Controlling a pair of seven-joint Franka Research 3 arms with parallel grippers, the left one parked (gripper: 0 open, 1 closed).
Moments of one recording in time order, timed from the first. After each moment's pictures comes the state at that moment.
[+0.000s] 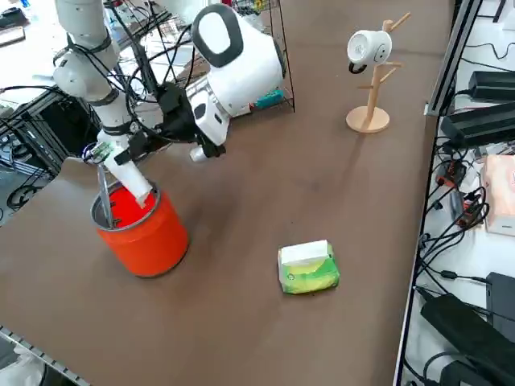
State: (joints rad) arm 0.26 0.39 -0.53 -1.75 -0.70 1.32 -0.12
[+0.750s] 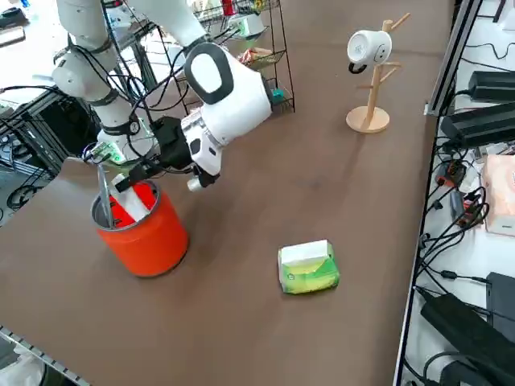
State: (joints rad) arm 0.22 0.41 -0.53 -1.86 -0.69 1.45 -0.12
